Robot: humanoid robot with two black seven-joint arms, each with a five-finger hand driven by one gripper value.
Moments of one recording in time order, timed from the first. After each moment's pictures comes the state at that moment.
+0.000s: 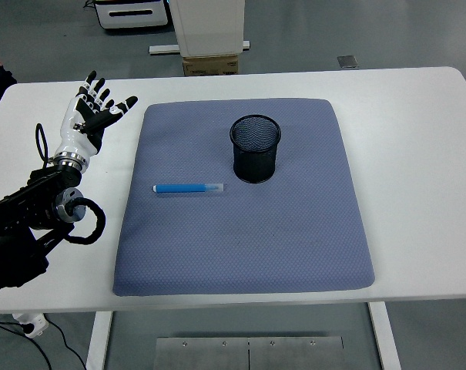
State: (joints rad) left arm -0.77 0.33 -0.52 -0.79 0.01 0.16 -0.51; right arm 0.00 0.00 0.57 0.21 0.09 0.05 0.04
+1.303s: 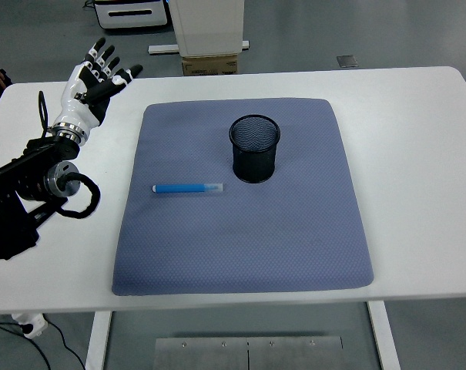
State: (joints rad) left arm -0.97 0.42 -0.30 -0.84 -0.03 0.10 -0.47; right arm 0.00 0.00 0.57 0.21 0.09 0.05 0.04
